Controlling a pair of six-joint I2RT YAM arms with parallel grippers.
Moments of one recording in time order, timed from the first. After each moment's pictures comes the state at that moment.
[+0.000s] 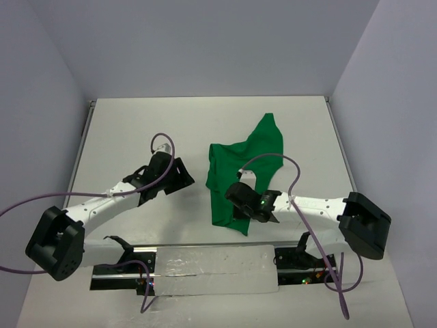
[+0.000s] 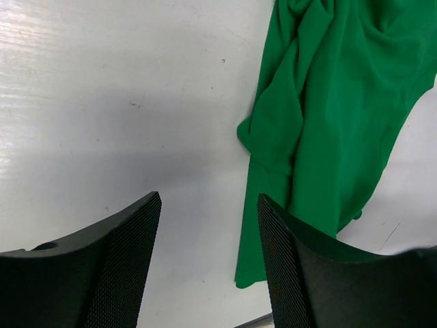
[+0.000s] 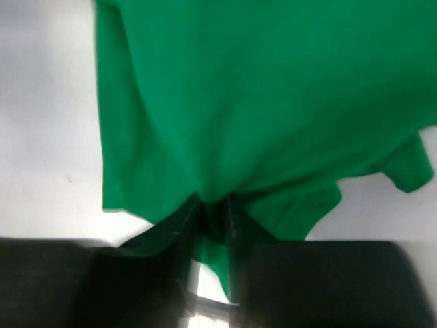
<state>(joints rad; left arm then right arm) -0.63 1.25 0.67 -0.22 -0.07 -0.90 1.03 1.30 0.64 -0.35 0.31 0.90</state>
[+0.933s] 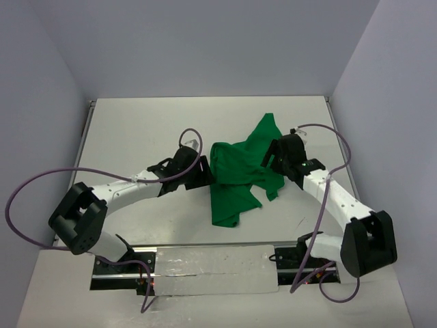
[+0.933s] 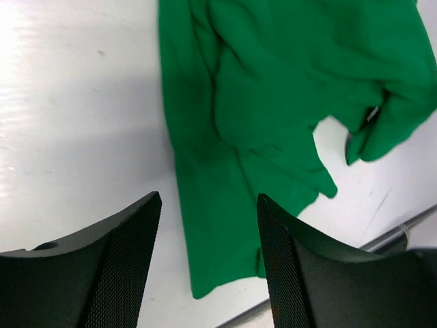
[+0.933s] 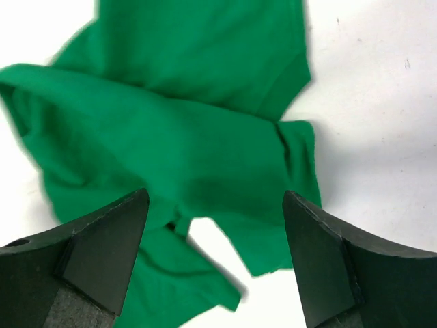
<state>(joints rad) -0.76 1.49 0.86 -0.17 -0.02 -0.87 0.29 1.22 0.78 -0.36 0.19 0.62</state>
